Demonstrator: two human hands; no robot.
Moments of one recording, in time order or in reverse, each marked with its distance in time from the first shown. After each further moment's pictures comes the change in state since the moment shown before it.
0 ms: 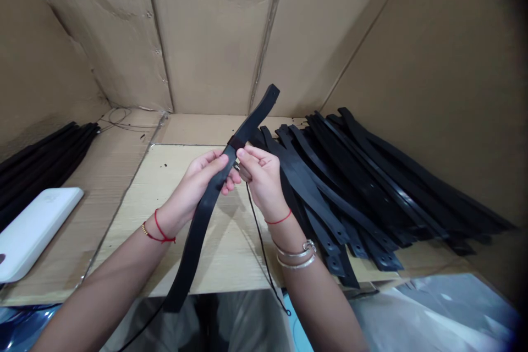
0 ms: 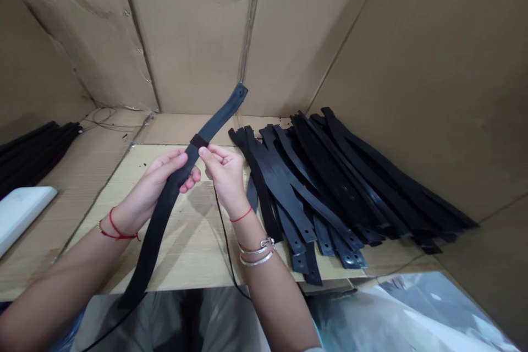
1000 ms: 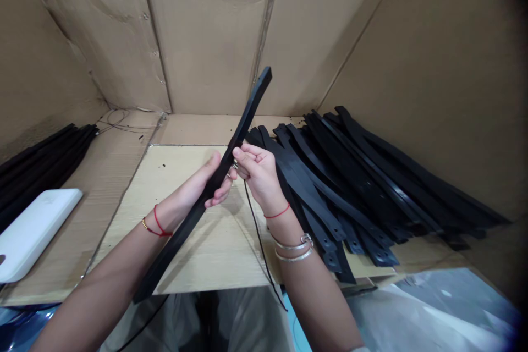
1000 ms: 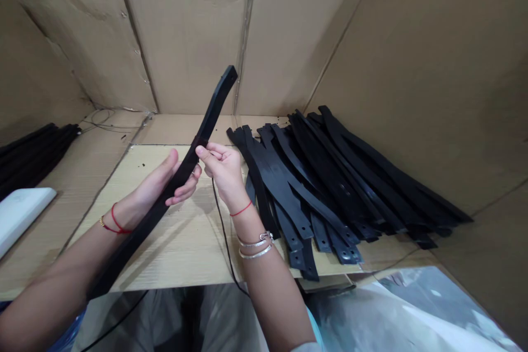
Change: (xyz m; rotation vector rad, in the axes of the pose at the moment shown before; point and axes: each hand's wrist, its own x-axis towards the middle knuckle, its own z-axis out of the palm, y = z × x) left_hand 0.008 -0.012 -0.009 0.013 -0.274 -0.180; right_hand 0.005 -0.003 -0.001 0.106 -0.024 0.088
